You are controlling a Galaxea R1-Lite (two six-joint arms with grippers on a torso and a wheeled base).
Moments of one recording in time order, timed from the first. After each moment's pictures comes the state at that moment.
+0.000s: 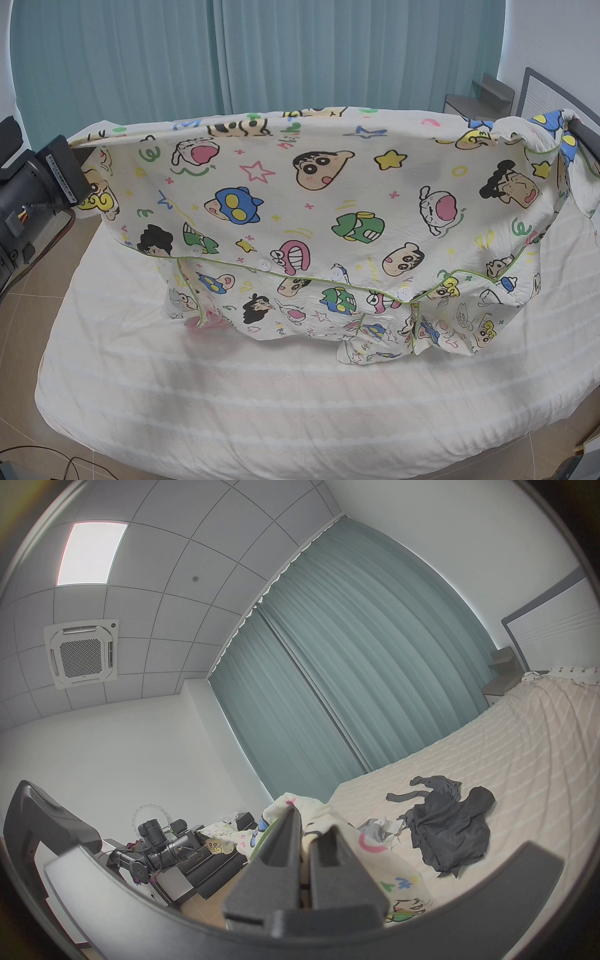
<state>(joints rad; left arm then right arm) -0.54 1.19 -0.76 -0.69 0.30 -0.08 0.44 1.02 -0.74 -0.63 0.18 0.48</state>
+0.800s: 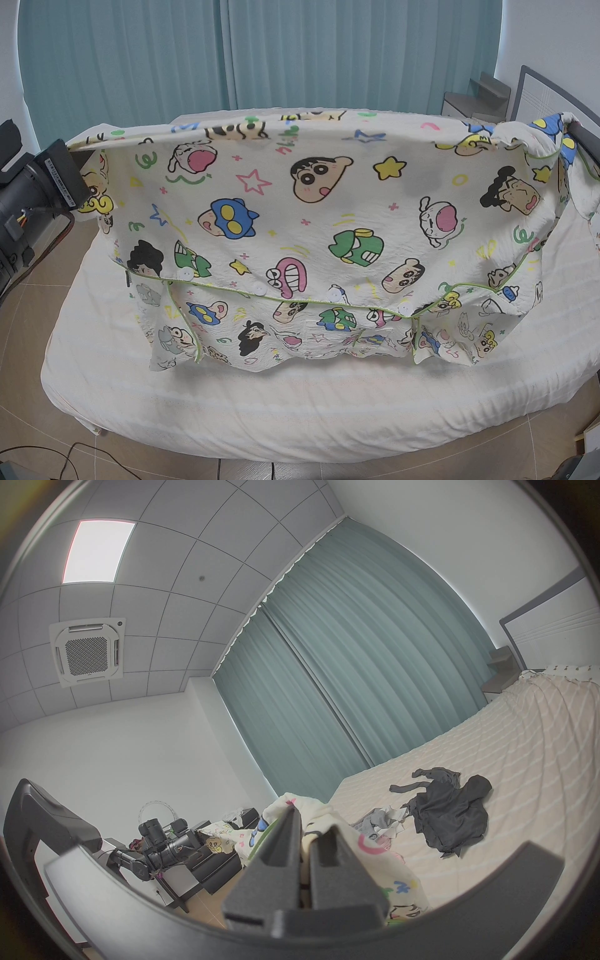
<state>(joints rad) -0.54 1.18 -0.75 -0.69 0.30 -0.08 0.44 1.02 -0.73 -0.63 0.18 0.48</state>
